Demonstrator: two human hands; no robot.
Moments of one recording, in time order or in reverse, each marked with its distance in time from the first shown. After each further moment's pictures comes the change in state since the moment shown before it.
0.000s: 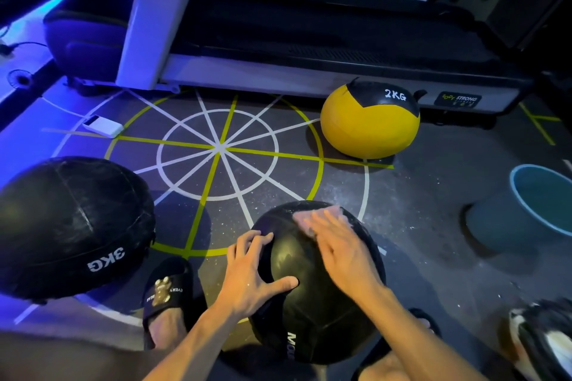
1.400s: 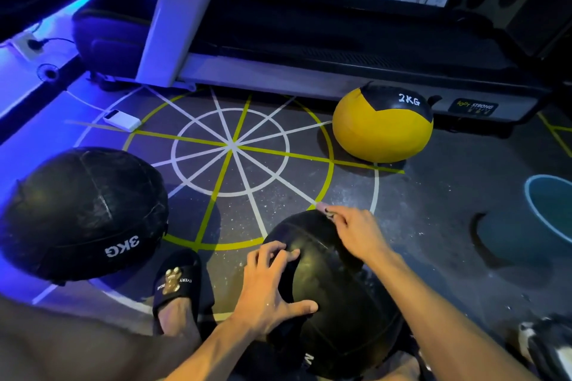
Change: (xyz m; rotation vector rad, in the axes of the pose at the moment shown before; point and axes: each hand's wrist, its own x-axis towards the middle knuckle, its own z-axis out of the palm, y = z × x) left_hand -0.029 0.010 0.019 0.075 0.004 0.122; right_hand 0.050 0.003 -0.027 -0.101 -0.258 0.268
